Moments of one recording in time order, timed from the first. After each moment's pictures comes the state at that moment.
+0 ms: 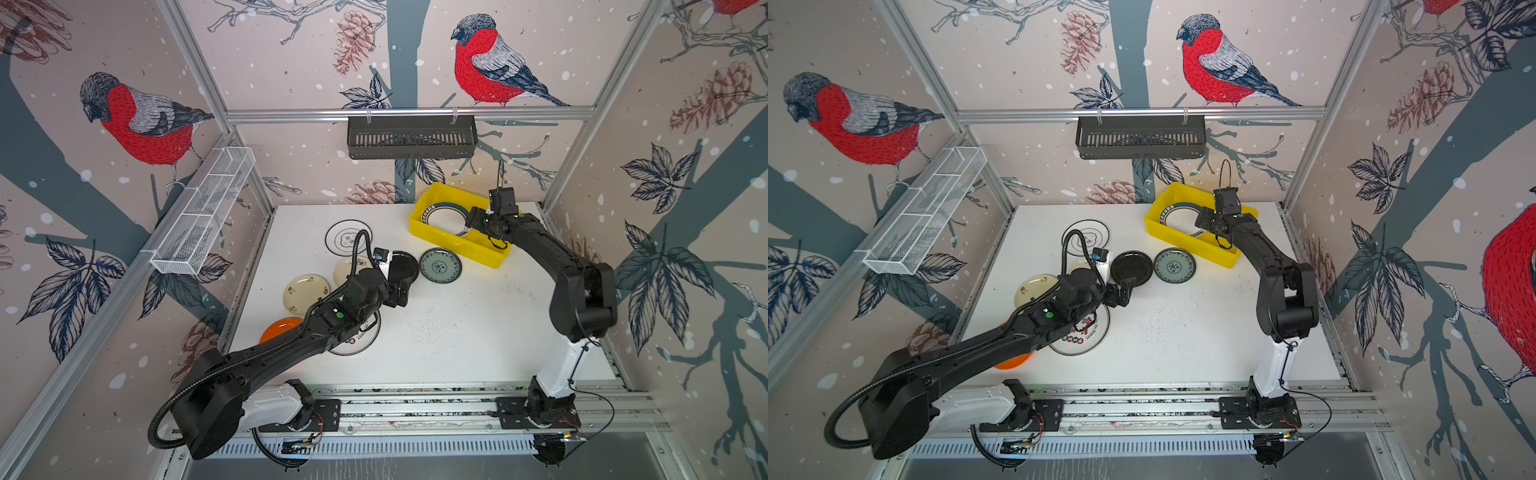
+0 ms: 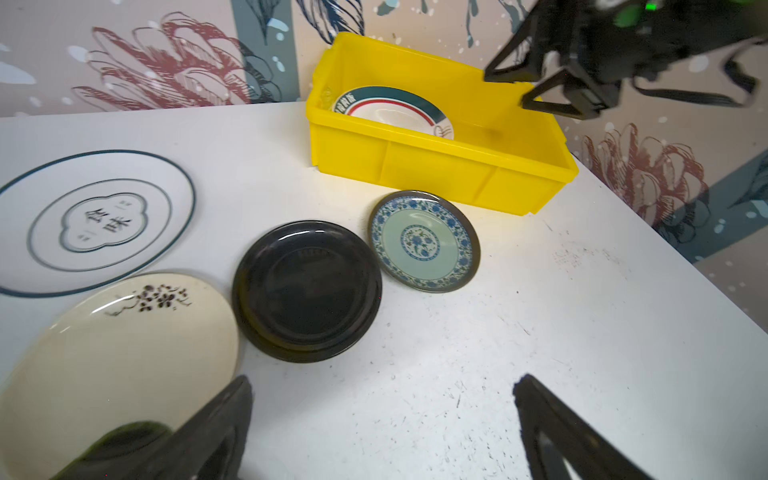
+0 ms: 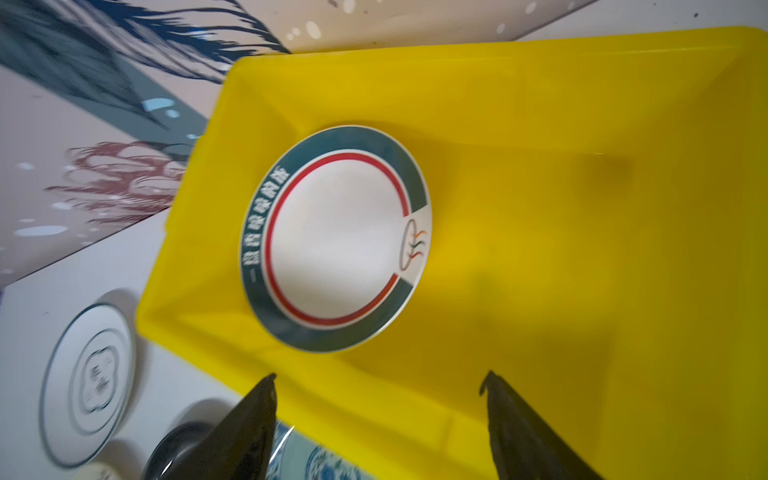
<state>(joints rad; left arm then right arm) -0.76 1.19 0.72 0.03 -0.21 -0.35 0.22 1.80 1.46 -0.38 -0.05 0.50</state>
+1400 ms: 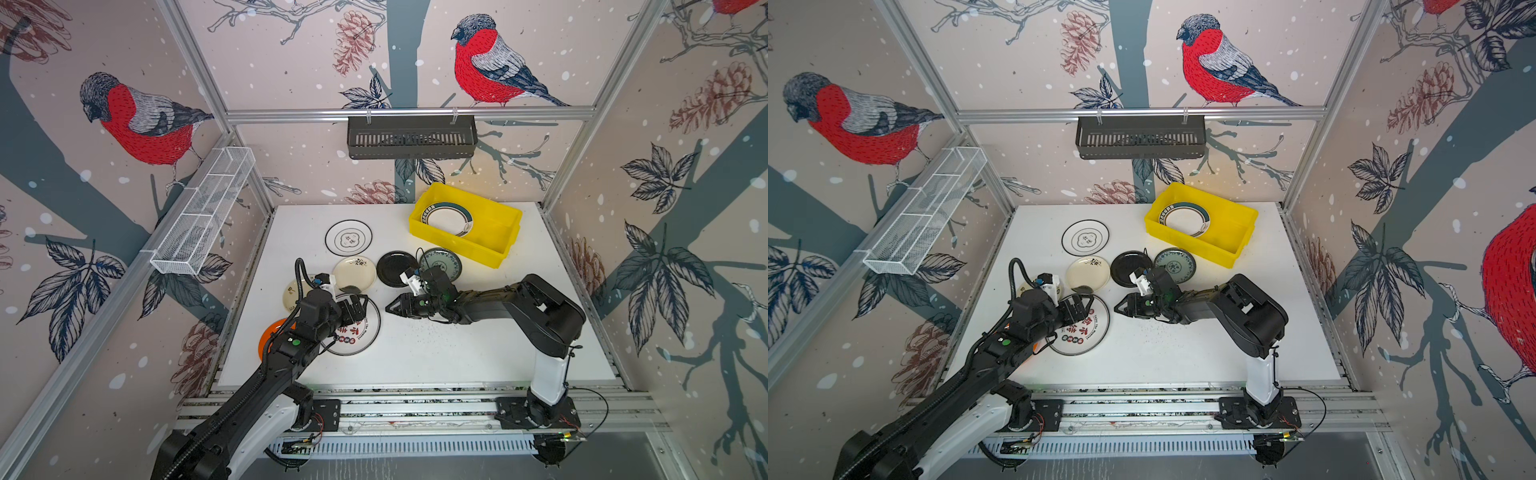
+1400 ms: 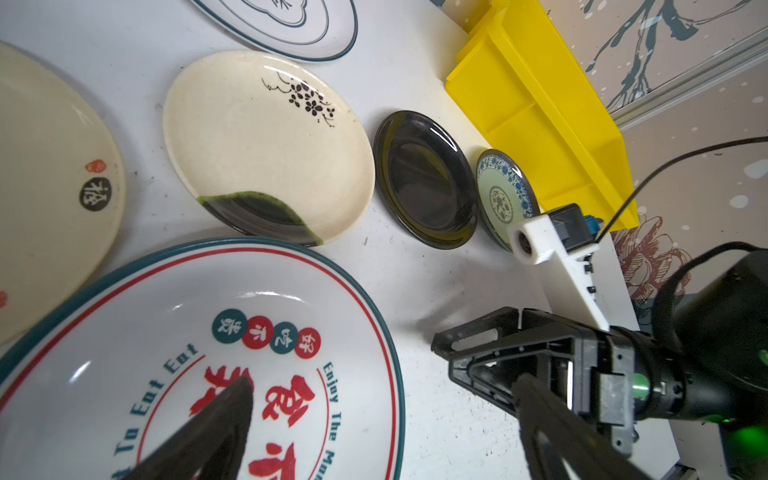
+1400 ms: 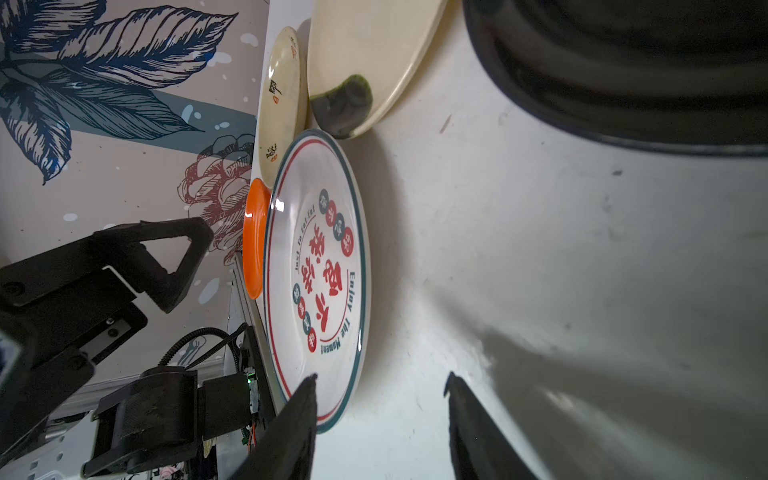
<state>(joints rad) -0.39 0.81 0.38 -0.13 0.12 -0.68 0.78 1.92 0.86 0.41 -0.63 0.81</state>
